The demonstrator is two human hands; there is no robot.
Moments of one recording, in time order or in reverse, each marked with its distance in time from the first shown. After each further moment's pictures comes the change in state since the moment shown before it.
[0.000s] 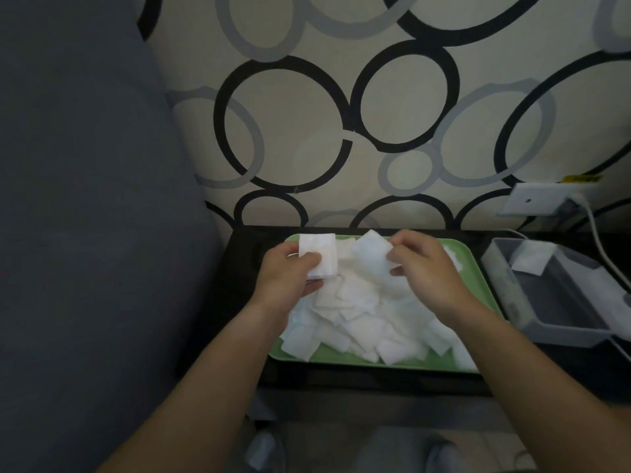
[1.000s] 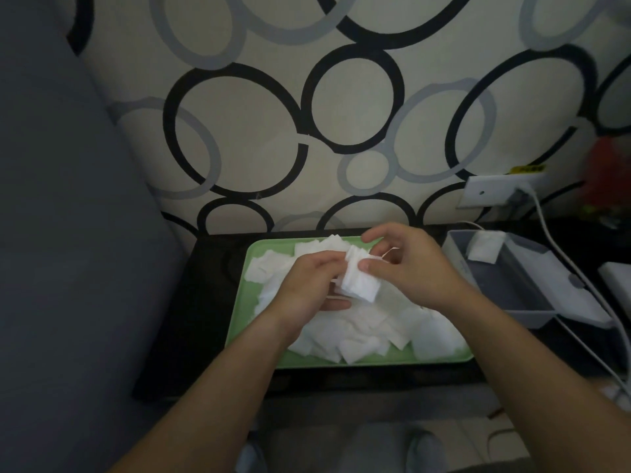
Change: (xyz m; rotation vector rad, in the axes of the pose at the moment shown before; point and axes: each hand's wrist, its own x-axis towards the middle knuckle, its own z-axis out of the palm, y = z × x) left_hand -0.027 0.003 0.074 0.128 -0.360 -0.015; right_hand -0.002 0.015 -0.051 -0.123 -0.060 -0.143
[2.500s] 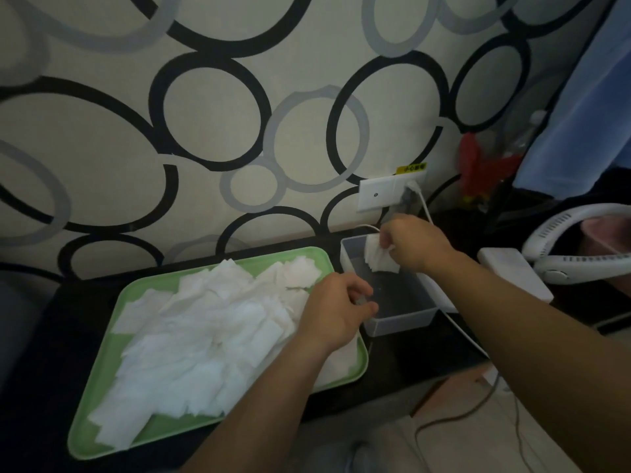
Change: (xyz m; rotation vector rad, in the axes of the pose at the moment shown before) left_hand 0.069 -0.040 0.175 0.680 -0.113 0.287; right_hand 0.043 0.130 -0.168 -1.051 -0.005 0.209
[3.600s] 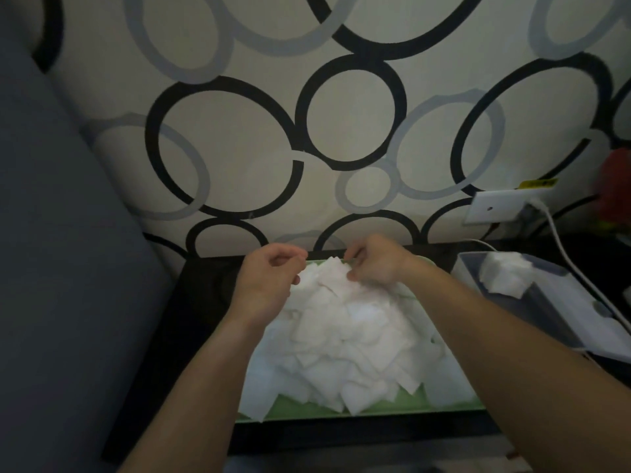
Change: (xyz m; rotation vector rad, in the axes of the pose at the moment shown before) left_hand -0.050 -0.097 -0.205 -0.353 0.462 -0.249; right_hand 0.048 -0.217 0.023 0.631 -0.366 -0.171
